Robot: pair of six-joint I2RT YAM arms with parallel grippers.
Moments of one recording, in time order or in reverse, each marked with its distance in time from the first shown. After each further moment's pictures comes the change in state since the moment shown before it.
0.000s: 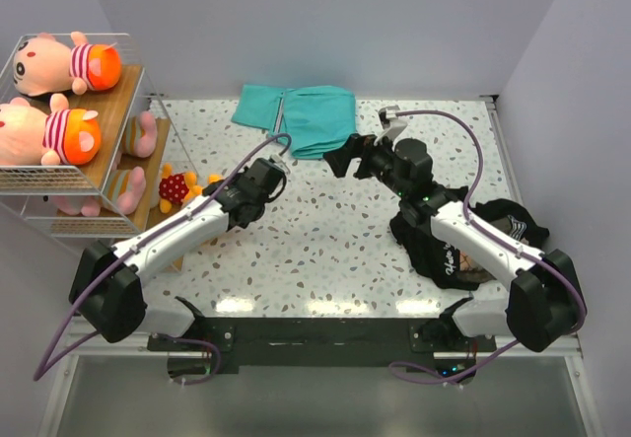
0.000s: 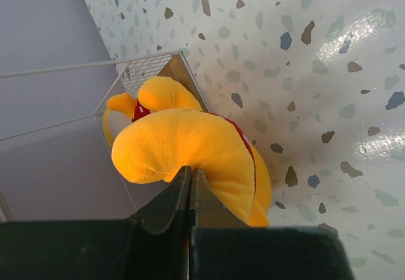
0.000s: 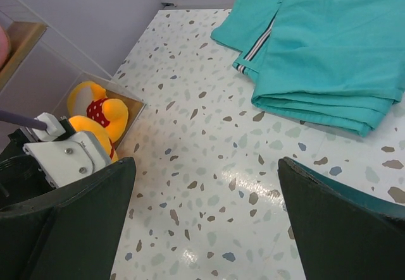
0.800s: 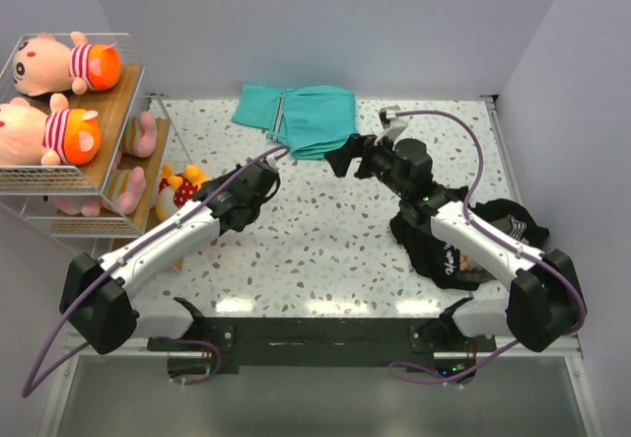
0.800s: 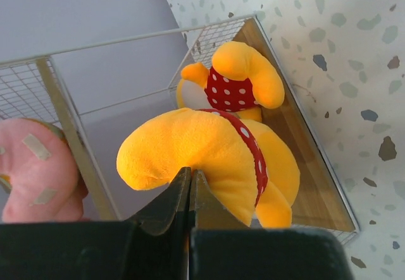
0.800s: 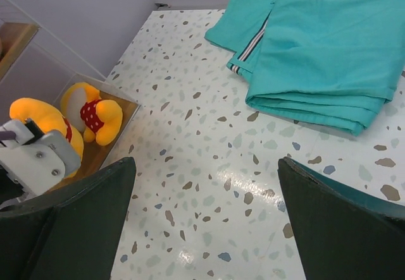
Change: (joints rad) left arm -0.005 -0.069 0.004 -0.040 -0.207 0.204; right arm 0.000 0.000 0.000 -0.007 0.018 -0.009
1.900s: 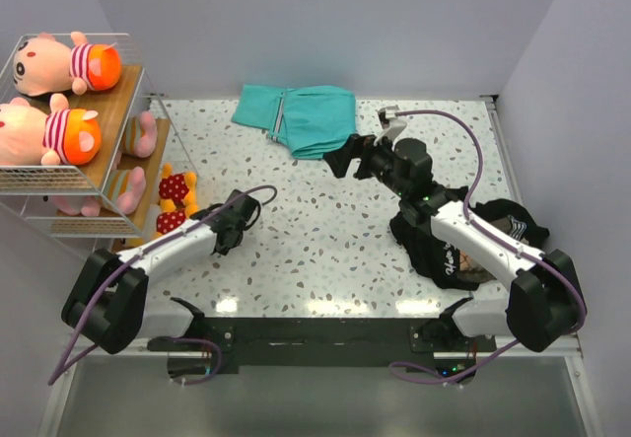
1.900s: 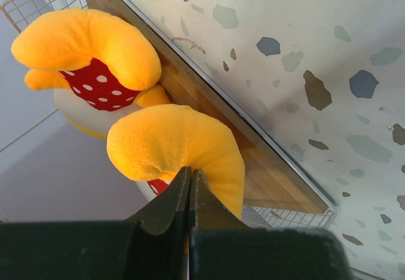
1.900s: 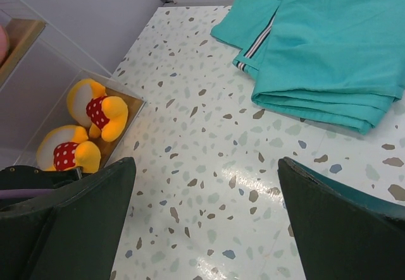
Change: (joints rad) left arm 0.158 0.003 -0.383 0.172 0.206 0.232; right arm 0.000 -0.001 0.004 -0.006 -0.021 0.008
